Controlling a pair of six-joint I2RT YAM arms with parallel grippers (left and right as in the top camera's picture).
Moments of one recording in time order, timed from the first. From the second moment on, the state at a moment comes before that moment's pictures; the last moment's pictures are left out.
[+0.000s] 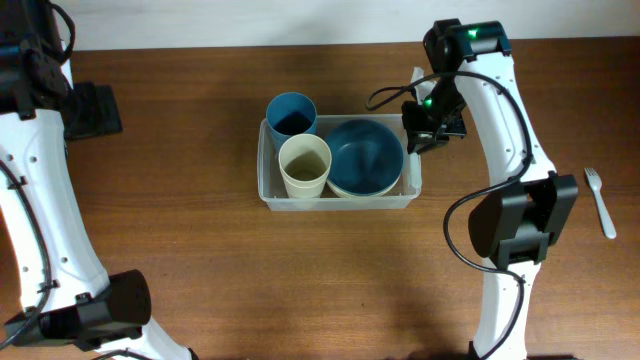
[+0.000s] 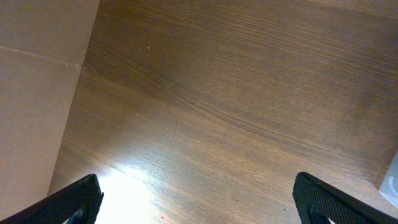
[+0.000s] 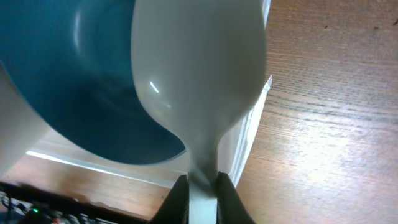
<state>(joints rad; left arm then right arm) 0.20 1.88 2.40 -1.68 -0.30 -0.04 0.14 2.26 2.29 -1.69 -0.24 0.08</state>
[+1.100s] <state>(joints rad) 0.20 1.88 2.40 -1.68 -0.30 -0.04 -0.29 2.20 2.54 -1.69 -0.11 0.04</state>
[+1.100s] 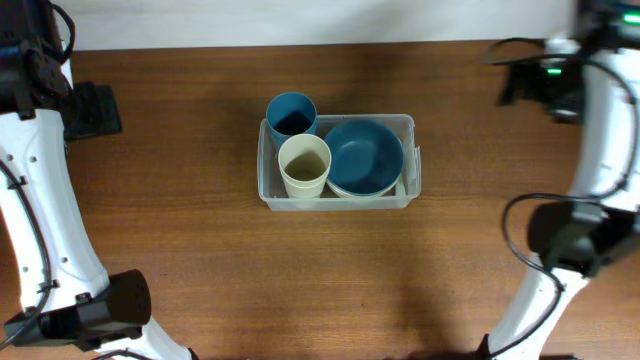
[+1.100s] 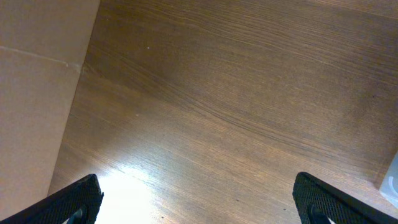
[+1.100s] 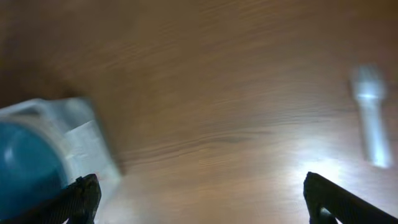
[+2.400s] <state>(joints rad) 0.20 1.88 2.40 -1.68 -0.30 -0.04 -0.84 2.18 1.93 -1.46 0.18 -0.41</state>
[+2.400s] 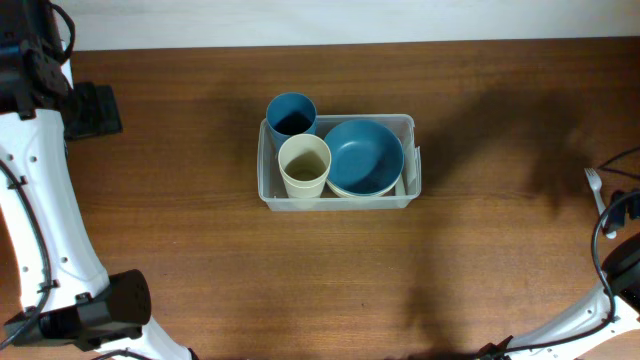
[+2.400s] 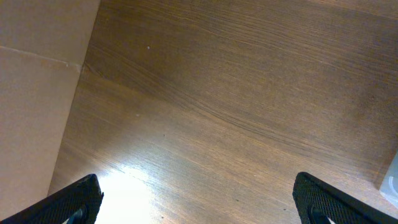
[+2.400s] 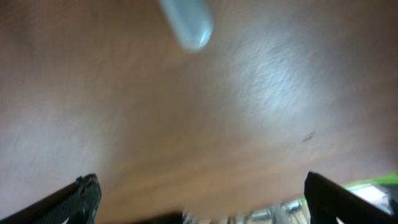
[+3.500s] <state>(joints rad) 0.20 1.88 2.40 -1.68 -0.30 -0.04 -0.75 2.28 1.93 -1.11 -0.02 -0.67</state>
